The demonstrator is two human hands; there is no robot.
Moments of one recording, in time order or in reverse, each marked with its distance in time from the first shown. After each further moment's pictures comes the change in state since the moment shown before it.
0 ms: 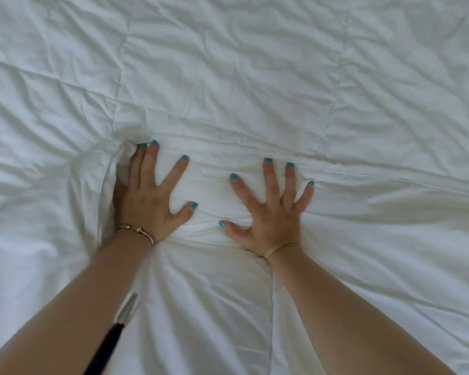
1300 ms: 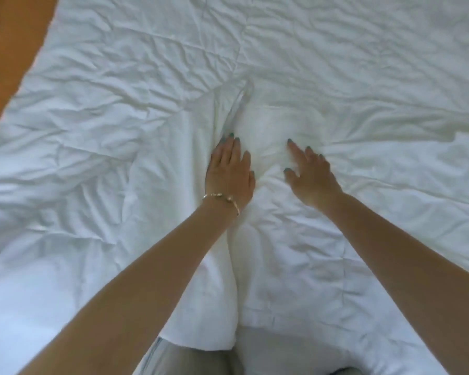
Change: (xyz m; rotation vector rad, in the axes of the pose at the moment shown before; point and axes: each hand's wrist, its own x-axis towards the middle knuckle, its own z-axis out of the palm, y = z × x) left_hand -0.130 0.015 -0.118 0.073 -0.291 -0.068; right_hand -0.084 -0.114 -0.078 0.147 -0.445 0.248
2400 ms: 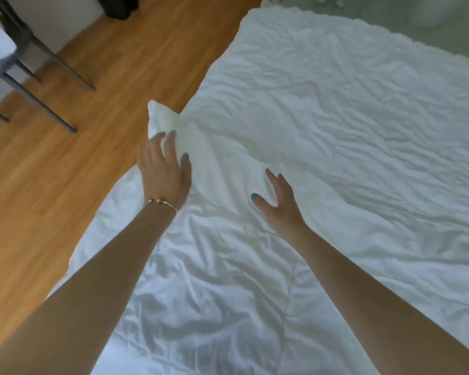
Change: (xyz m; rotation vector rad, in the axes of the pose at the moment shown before) left_hand 0.025 -0.353 -0.110 -0.142 0.606 -0.414; right_hand 0.051 -0.294 -0.031 0.722 -0.049 -0.249
